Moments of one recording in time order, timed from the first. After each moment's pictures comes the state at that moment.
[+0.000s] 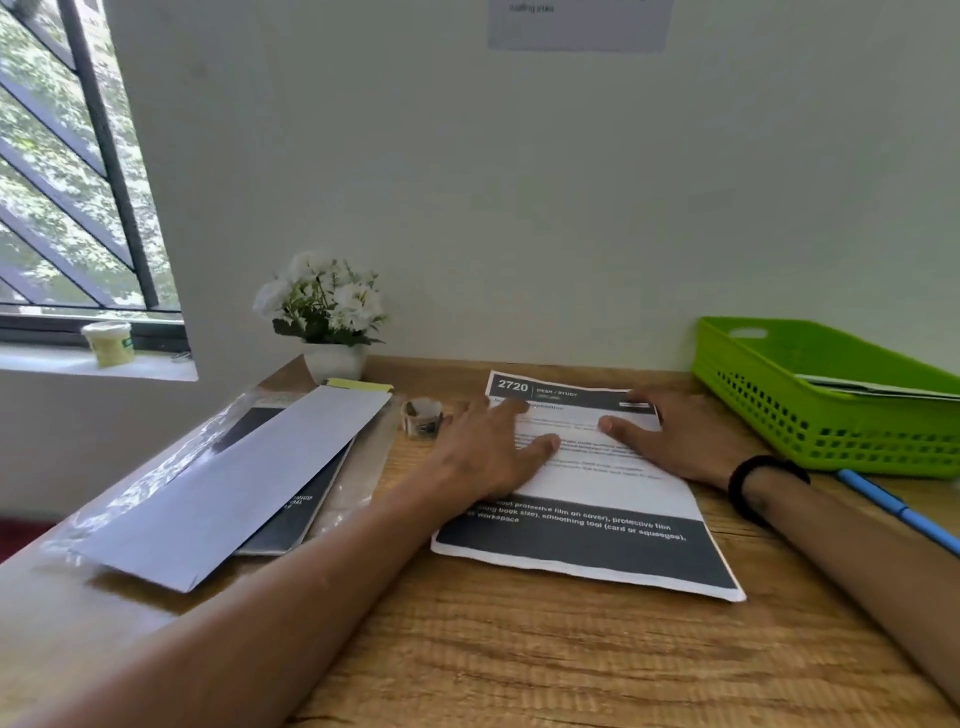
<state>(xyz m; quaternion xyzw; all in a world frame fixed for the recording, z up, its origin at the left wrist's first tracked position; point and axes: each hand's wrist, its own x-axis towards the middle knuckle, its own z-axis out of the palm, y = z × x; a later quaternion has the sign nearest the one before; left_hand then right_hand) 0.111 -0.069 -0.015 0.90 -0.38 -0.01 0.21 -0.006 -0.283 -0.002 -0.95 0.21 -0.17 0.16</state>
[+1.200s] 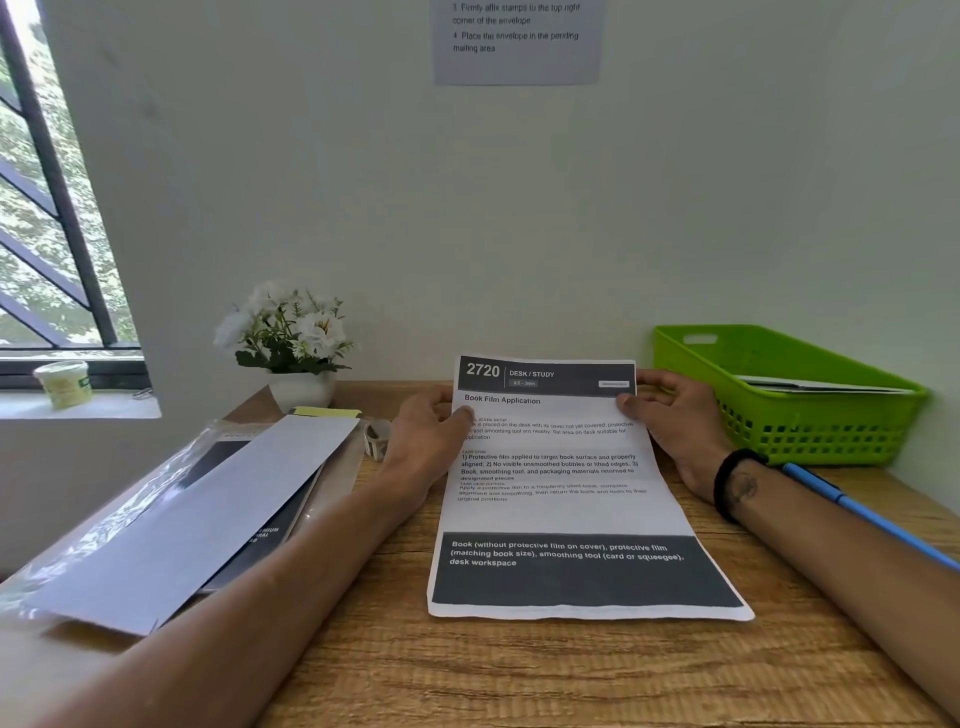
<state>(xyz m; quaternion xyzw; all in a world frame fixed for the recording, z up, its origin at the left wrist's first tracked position) 0.119 -0.063 -0.002 0.74 -0.25 -0.08 0.62 -0.011 -0.302 -0.006 -0.68 0.17 -0.40 0.59</state>
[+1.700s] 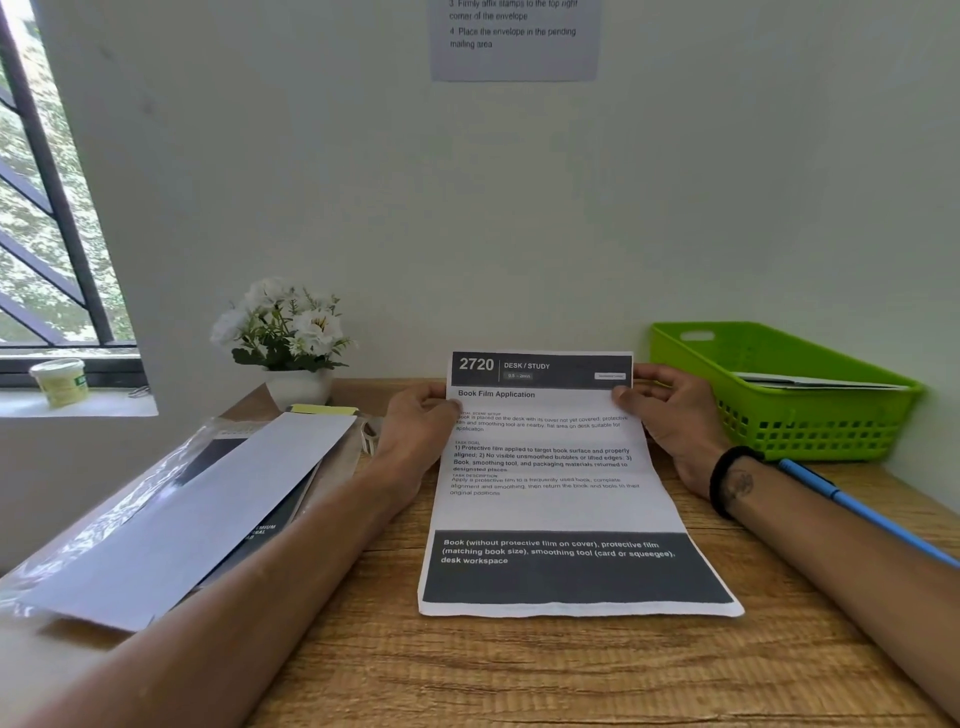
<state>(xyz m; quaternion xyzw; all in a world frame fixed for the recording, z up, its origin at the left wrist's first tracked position) 0.130 -0.065 -0.002 0.70 -0.21 -0.12 0.67 -0.013 -0.298 -0.003 -0.68 0.16 -0.41 0.58</state>
